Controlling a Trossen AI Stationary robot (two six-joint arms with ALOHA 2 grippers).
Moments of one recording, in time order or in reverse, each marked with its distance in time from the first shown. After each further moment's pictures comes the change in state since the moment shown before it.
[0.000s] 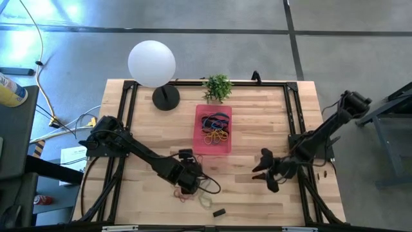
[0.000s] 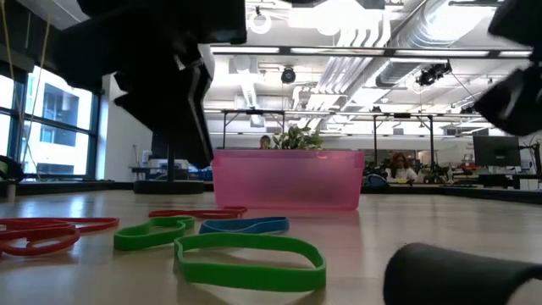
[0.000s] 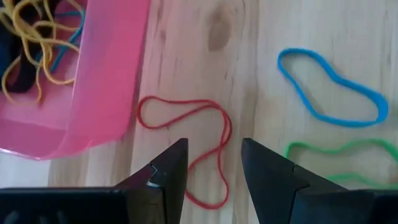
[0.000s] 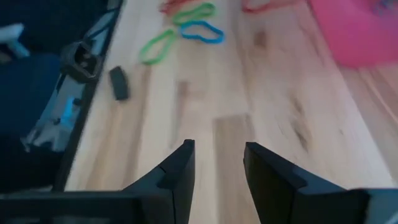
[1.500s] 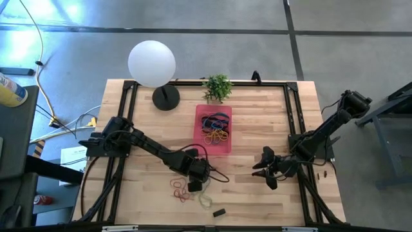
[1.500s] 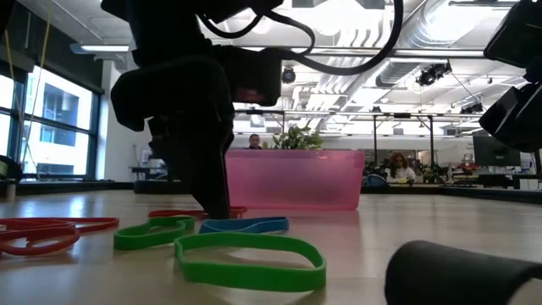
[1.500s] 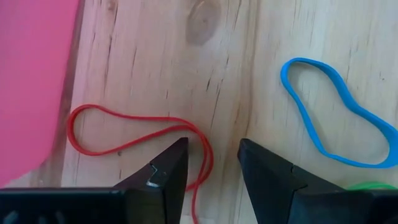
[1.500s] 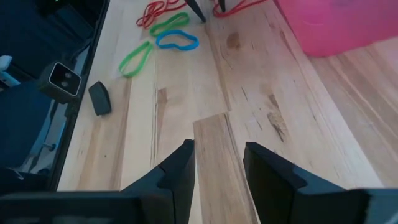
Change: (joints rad) left arm 0.115 0.137 0.004 0.119 0.290 -0.017; right arm 0.001 -0.016 -0.064 0.056 0.070 0.083
